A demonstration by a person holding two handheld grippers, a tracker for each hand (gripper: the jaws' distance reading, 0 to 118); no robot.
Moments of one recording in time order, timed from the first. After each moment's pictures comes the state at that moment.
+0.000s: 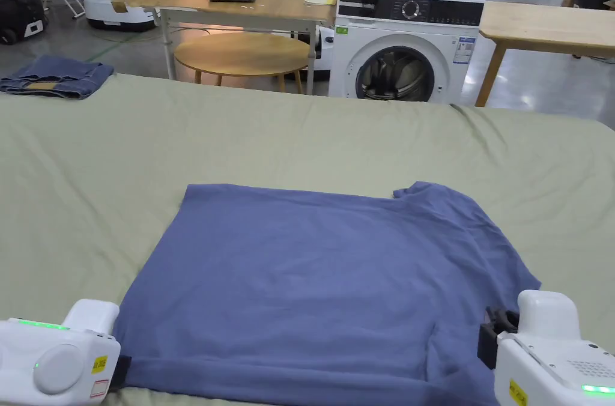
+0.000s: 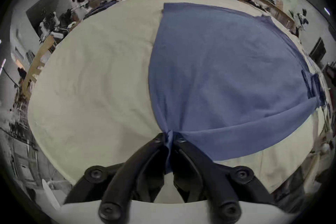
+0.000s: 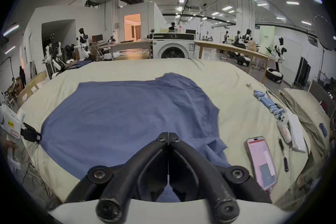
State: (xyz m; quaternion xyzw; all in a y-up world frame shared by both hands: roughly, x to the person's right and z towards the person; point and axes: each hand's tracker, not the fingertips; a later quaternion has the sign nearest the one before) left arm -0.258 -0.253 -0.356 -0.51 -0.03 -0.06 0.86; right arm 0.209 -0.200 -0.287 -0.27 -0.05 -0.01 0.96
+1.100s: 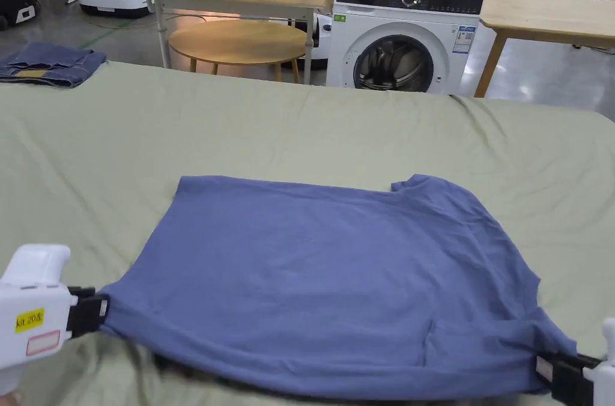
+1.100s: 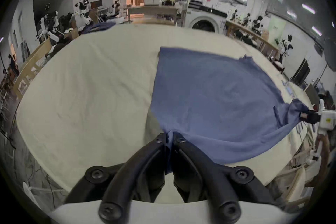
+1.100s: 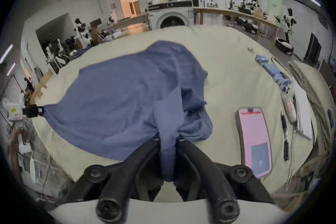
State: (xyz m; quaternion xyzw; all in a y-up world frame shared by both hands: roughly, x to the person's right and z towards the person) left arm -0.292 -0.183 -0.362 -0.40 -0.09 0.04 0.91; right arm 0.292 -0.191 -0.278 -0.38 -0.01 -0.08 0.92
